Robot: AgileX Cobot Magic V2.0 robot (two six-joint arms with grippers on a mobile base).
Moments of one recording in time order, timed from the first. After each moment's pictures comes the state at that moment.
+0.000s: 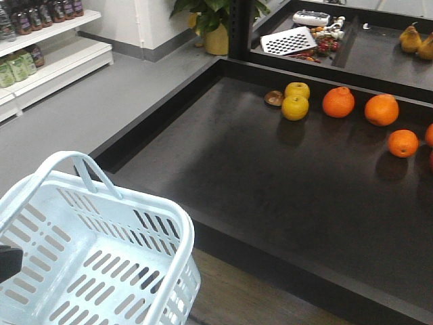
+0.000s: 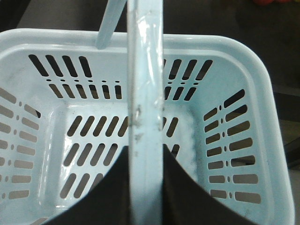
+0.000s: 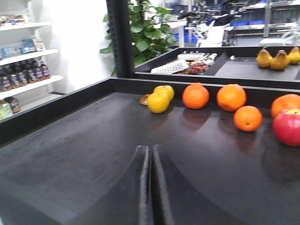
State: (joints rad) left arm -0.66 0.65 -0.81 0.04 0.92 -0.35; right arm 0.02 -0.01 0.03 -0.07 0.11 0.13
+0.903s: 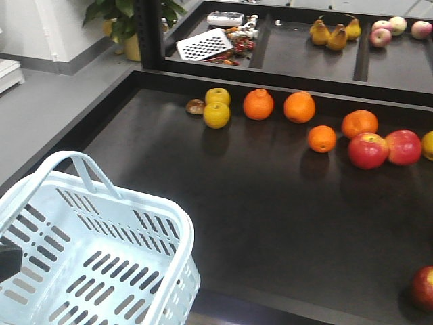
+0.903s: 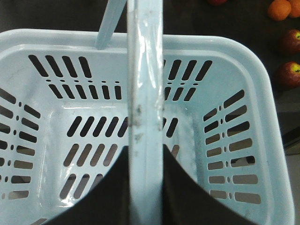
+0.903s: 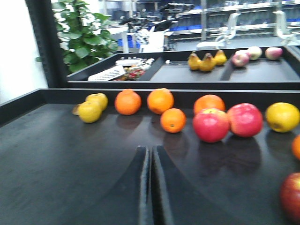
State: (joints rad) left arm -0.66 0.65 -0.81 0.04 0.92 -0.35; right arm 0.02 -0.01 0.03 -0.07 0.11 0.13
